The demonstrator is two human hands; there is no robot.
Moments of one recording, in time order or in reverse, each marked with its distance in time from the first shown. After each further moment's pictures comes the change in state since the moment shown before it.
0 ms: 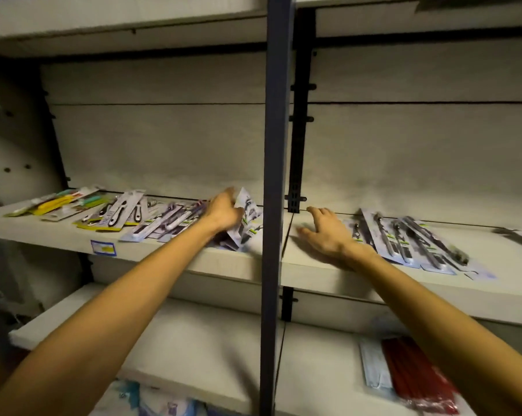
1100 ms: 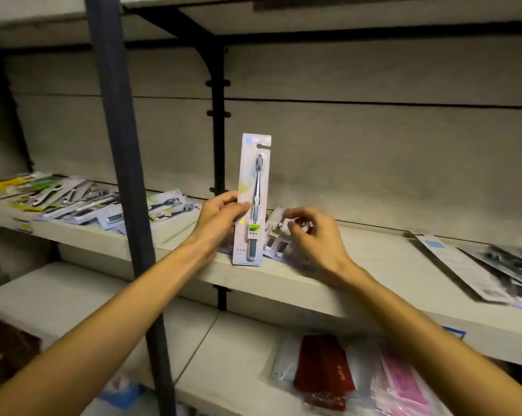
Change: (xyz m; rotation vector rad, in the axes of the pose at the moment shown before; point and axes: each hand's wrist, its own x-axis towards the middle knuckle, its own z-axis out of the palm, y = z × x) left_hand -0.116 0.215 0.169 -0.766 0.057 -0.045; right_hand -0.097 0.181 -0.112 0.599 0.216 -0.175
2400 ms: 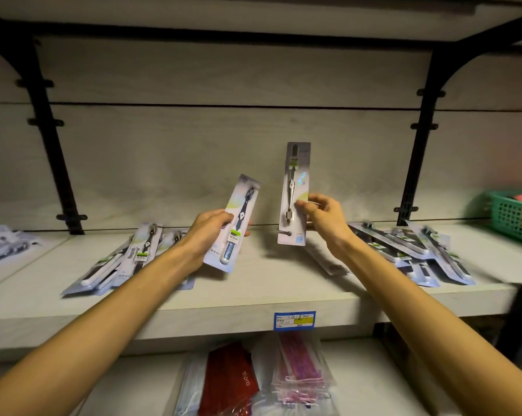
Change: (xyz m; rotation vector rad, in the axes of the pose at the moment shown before) left_hand 0.035 -0.026 0.215 -0.046 -0.397 -0.272; right_hand -0.015 0.112 -0.218 0.372 0.371 0.374
